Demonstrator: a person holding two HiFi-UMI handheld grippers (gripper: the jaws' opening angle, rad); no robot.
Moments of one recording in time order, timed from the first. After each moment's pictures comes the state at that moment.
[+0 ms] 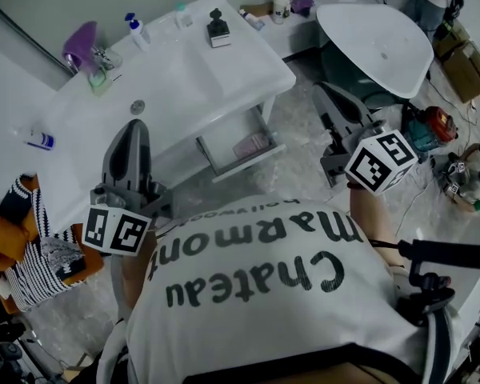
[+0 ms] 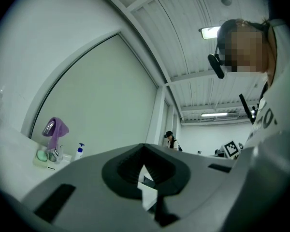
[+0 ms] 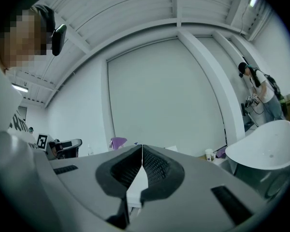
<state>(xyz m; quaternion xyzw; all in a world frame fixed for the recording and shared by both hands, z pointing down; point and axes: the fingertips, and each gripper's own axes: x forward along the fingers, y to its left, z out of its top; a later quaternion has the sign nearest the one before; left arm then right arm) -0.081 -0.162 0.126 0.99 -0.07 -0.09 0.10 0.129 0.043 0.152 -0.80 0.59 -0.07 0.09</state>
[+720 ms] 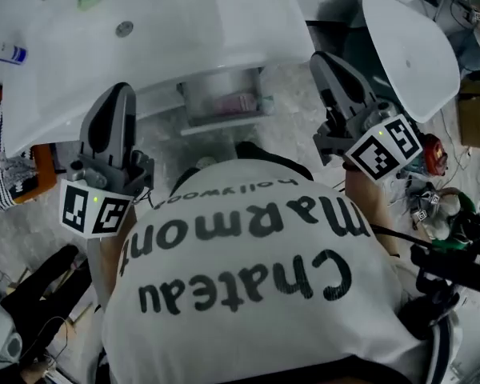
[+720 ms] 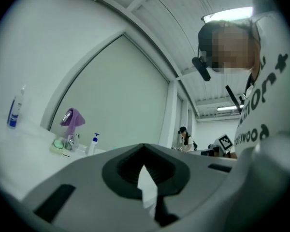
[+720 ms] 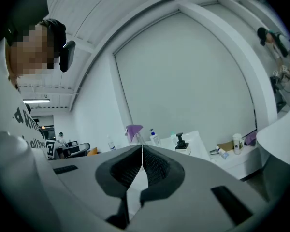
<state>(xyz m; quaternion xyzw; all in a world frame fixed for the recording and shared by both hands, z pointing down) -0.046 -0.153 0.196 0.98 -0.17 -0.06 0.11 0.186 -0.021 0.204 -0.69 0.71 -0.14 0.08</state>
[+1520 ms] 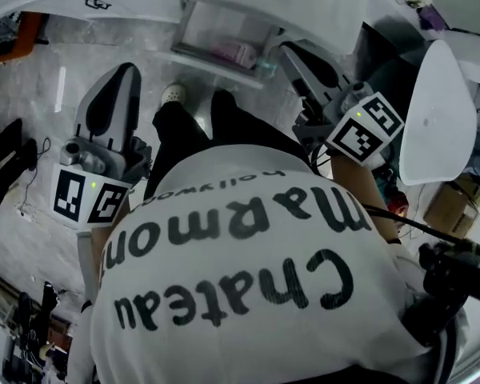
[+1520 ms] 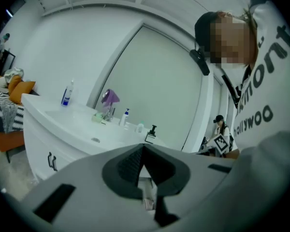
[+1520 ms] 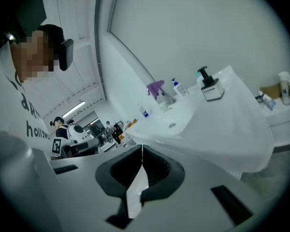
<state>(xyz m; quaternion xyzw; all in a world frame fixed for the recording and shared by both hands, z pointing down) -0.057 -0.056 0.296 0.90 -0.39 0.02 0.19 0.144 -0.045 0.337 -0.42 0.85 -0.31 0.02</state>
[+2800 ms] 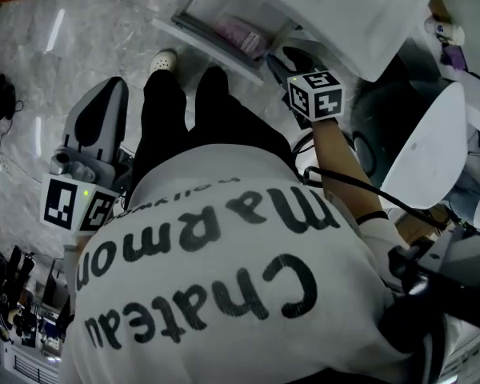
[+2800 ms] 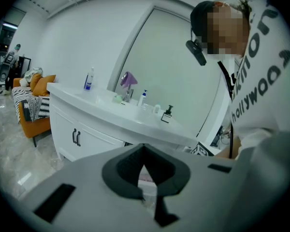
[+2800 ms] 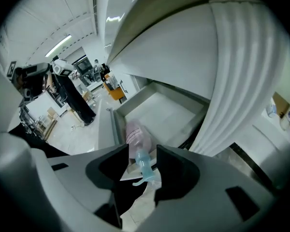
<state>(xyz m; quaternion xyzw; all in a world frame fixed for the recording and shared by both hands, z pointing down) -0.082 -0.031 0.368 0.84 -0.46 0.11 0.26 0.174 -0.043 0.598 -0.37 0.79 -0.34 -0.35</state>
